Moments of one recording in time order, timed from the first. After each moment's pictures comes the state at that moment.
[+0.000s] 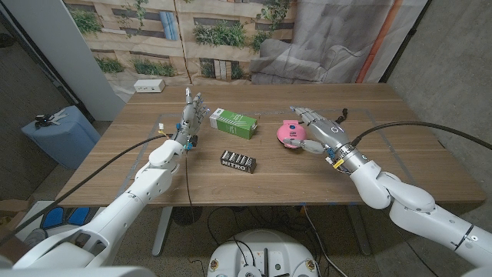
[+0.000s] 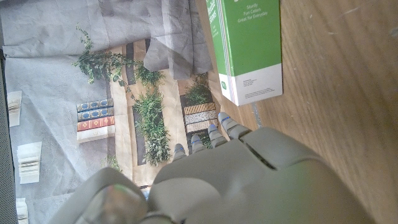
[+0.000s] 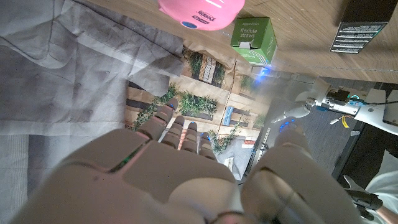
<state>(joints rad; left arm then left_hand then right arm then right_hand) 0.84 0.51 0.37 -1.30 -0.65 -0.29 -0.03 0.00 0.06 -0.24 0.17 0.25 -0.18 -0.21 0.20 0.21 -0.15 -0.14 0.22 0.21 -0.09 -0.04 0.19 0.19 0.02 -0.03 0.21 0.19 -1.23 -0.94 -0.41 -2.01 -0.73 -0.01 -0.43 0.38 0.01 0.23 -0.17 0.19 -0.06 -0.04 0.19 0.17 0.03 -0.03 0.18 0.19 -0.01 -0.01 0.20 0.25 0.21 -0.02 0.19 0.16</state>
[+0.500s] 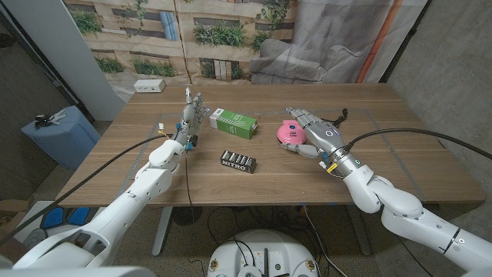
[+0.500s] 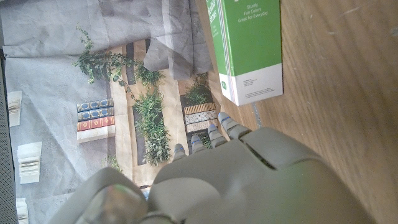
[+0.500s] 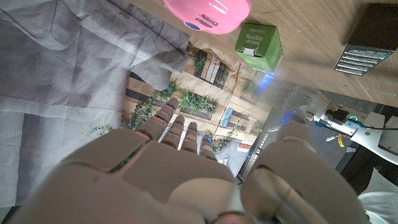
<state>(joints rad) 0.84 0.51 0.37 -1.30 -0.65 -0.29 -0.03 0.00 0.06 -0.24 0.17 0.25 -0.18 -0.21 0.20 0.21 -0.15 -0.14 0.22 0.21 -0.09 -0.04 0.19 0.19 0.02 -0.03 0.21 0.19 -1.19 -0.91 -0.49 -1.98 -0.86 -0.09 -0.48 0.46 -0.01 0.25 -0.19 0.19 -0.09 -0.07 0.19 0.18 0.02 -0.03 0.18 0.19 0.00 -0.01 0.20 0.23 0.22 -0.02 0.19 0.16</state>
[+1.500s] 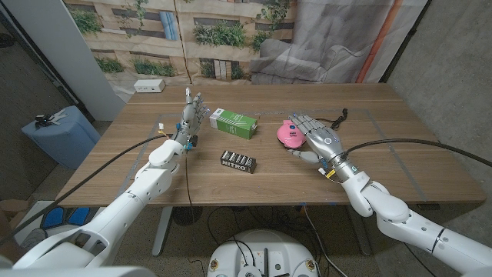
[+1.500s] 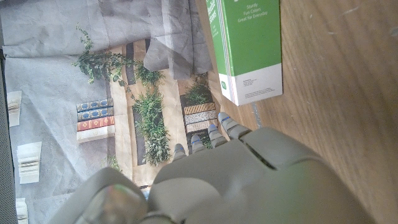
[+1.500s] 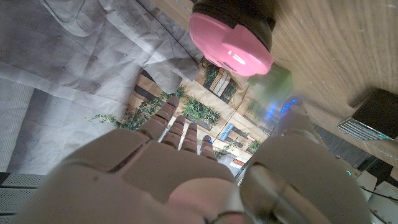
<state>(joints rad) 0.84 0.51 0.37 -1.30 -0.65 -0.29 -0.03 0.00 0.06 -0.24 0.17 0.25 -0.18 -0.21 0.20 0.21 -0.15 -0.14 0.22 0.21 -0.09 -0.04 0.19 0.19 0.02 -0.03 0.21 0.19 -1.10 -0.89 -0.63 -1.82 -1.01 -0.22 -0.57 0.55 -0.03 0.28 -0.19 0.19 -0.10 -0.08 0.20 0.18 0.03 -0.04 0.18 0.19 0.00 -0.01 0.20 0.22 0.24 -0.02 0.19 0.16</state>
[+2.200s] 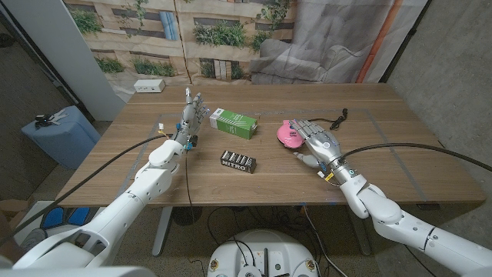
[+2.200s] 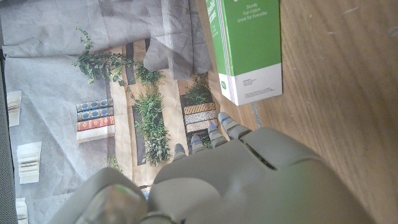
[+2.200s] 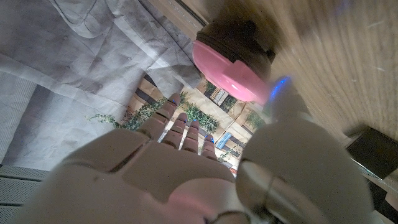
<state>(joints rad) 0.84 0.51 0.37 -1.30 -0.65 -0.29 -0.03 0.00 0.06 -0.24 0.17 0.25 -0.18 -0.21 0.20 0.21 -0.15 -0.14 0.22 0.21 -0.09 -0.04 0.19 0.19 0.02 -0.03 0.21 0.19 -1.04 -0.87 -0.71 -1.73 -1.06 -0.28 -0.62 0.77 -0.07 0.34 -0.19 0.19 -0.08 -0.11 0.21 0.18 0.07 -0.05 0.20 0.19 0.05 -0.03 0.21 0.20 0.30 -0.03 0.19 0.16</state>
